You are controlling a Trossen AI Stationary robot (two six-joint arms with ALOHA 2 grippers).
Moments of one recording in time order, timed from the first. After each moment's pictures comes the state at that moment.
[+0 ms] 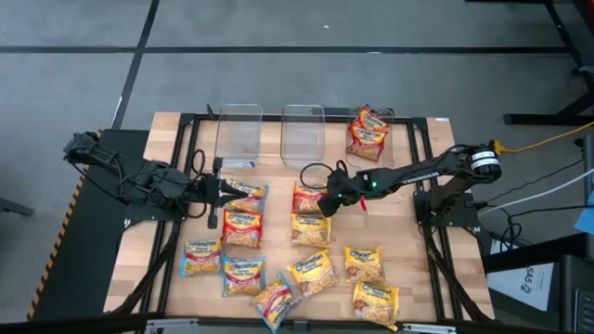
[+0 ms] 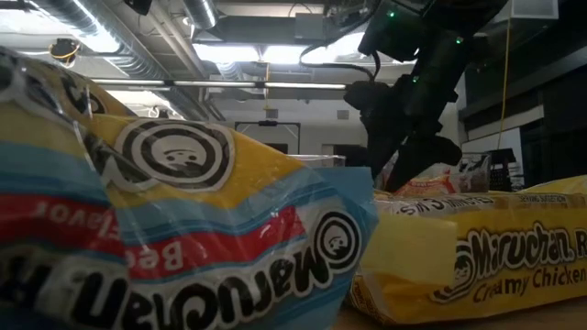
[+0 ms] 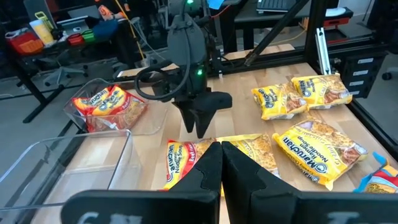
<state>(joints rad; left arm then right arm) -0.39 0.76 0.72 -0.25 -0.44 0.03 0.03 1.58 0.88 -0.35 0.14 0.95</state>
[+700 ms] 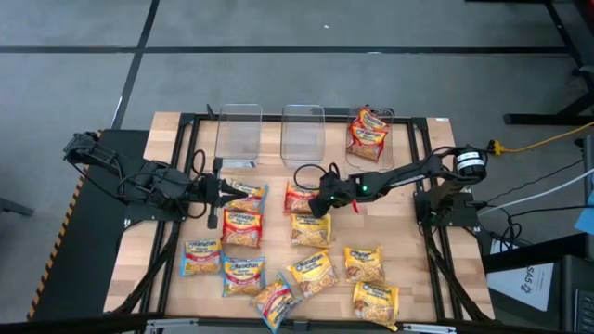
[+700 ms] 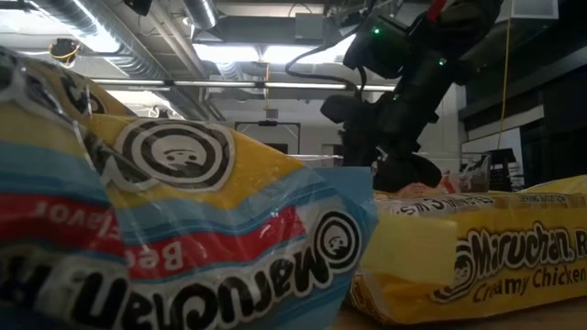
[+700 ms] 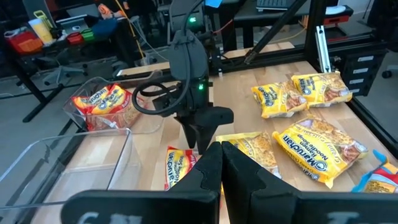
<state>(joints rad) -0.39 0.76 0.72 -0.26 -0.44 0.03 0.03 1.71 0.89 -0.15 0.13 0.99</state>
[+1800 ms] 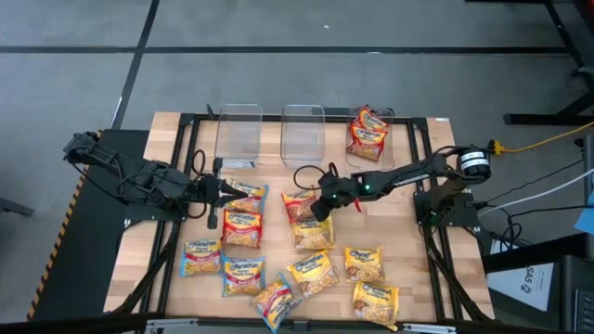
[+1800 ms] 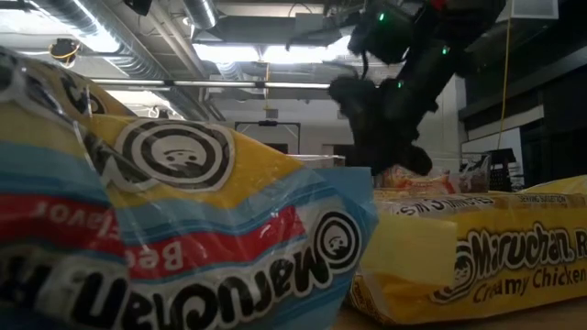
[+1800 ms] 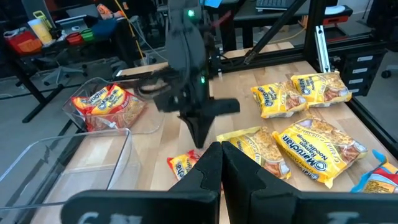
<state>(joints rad) -0.39 0.76 0.72 -0.26 -0.44 0.03 0.03 1.65 0.88 -0.14 0.09 0.83</state>
